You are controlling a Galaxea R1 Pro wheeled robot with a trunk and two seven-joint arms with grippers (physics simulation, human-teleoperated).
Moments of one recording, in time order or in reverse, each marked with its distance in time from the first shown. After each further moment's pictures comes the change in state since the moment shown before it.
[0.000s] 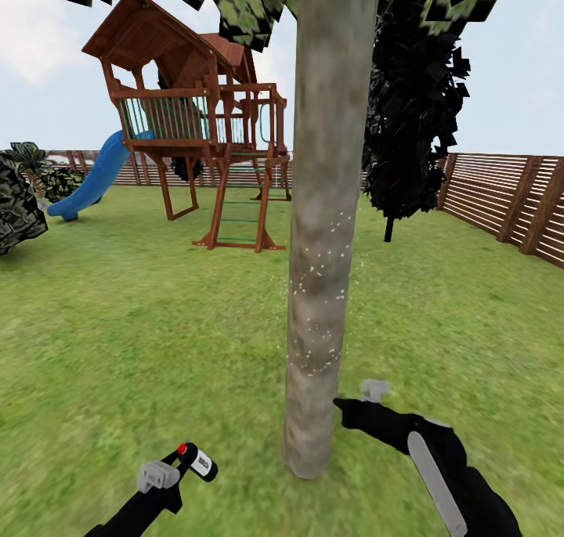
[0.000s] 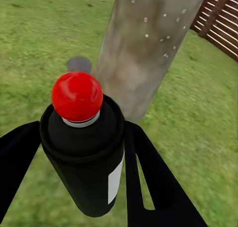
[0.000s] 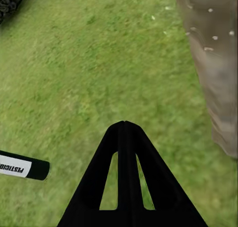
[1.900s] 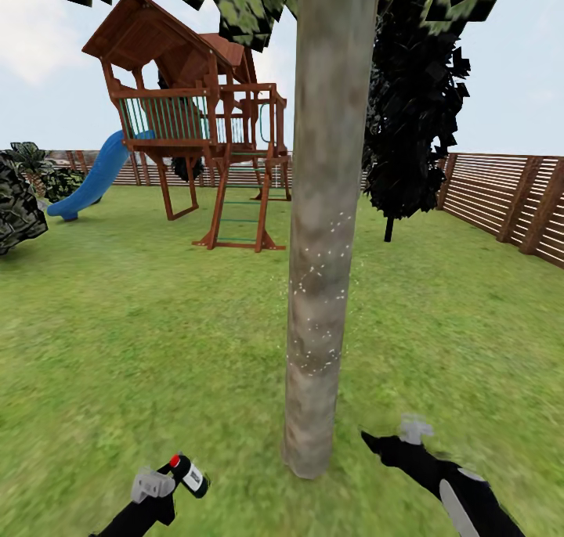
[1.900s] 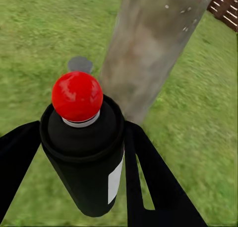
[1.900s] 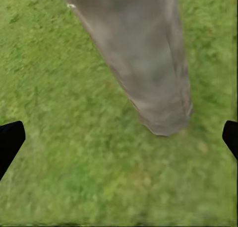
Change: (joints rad) left arm 0.001 -0.004 0.000 0.072 -0.002 0.030 0.001; right arm 0.035 -0.086 -0.086 0.370 0.073 -0.356 -0.002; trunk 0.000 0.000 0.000
